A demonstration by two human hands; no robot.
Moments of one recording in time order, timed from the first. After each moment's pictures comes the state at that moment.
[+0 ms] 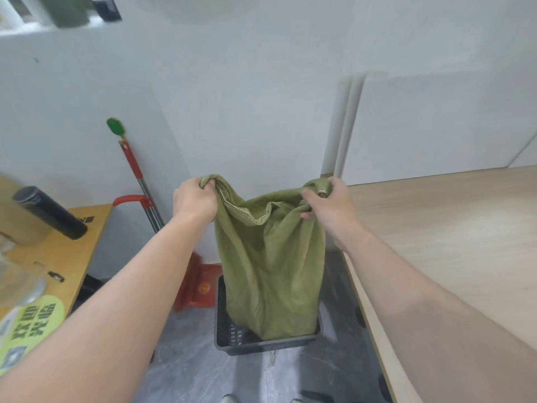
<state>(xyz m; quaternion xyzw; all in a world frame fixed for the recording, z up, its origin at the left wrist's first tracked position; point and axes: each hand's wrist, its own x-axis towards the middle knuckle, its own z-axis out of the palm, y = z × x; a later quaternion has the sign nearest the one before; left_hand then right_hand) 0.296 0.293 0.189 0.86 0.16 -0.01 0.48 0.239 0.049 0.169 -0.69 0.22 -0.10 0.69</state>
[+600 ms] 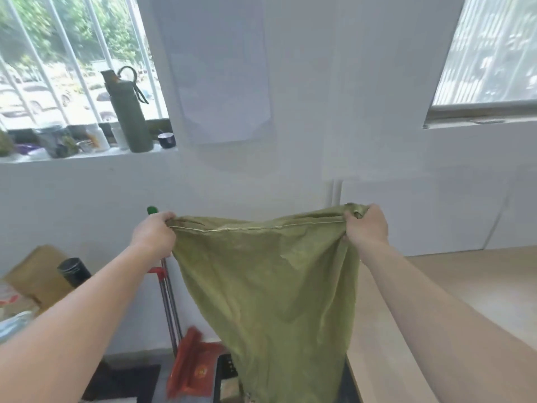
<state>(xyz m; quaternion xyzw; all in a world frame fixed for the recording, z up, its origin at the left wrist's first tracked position) 0.275 0.364 0.348 0.94 0.11 0.04 0.32 0.238 -0.028 0.316 -0.77 0.29 -0.20 0.54</state>
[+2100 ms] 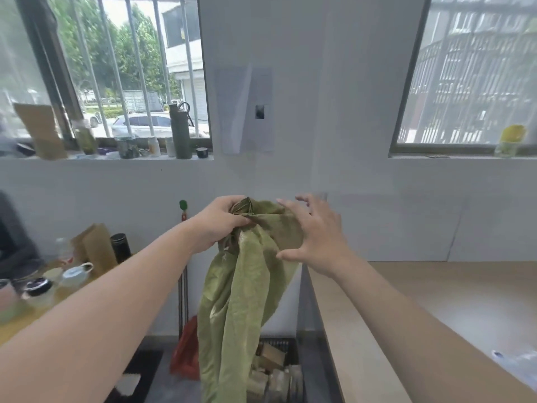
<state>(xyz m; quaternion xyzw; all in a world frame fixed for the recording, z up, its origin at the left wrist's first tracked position) -0.008 0.300 0.426 0.81 -0.17 -0.05 0.56 -0.051 0.071 0.395 -0.94 -0.16 -0.24 0.18</state>
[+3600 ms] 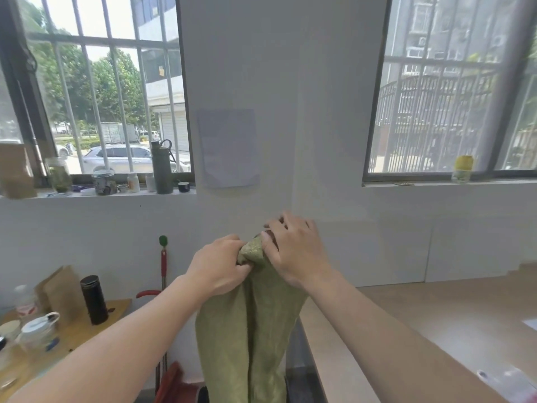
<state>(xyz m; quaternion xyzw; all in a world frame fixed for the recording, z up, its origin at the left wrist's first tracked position) -0.021 0.283 0.431 0.95 -0.23 0.12 0.18 -0.036 0.099 0.432 -0.91 -0.10 -0.39 0.04</state>
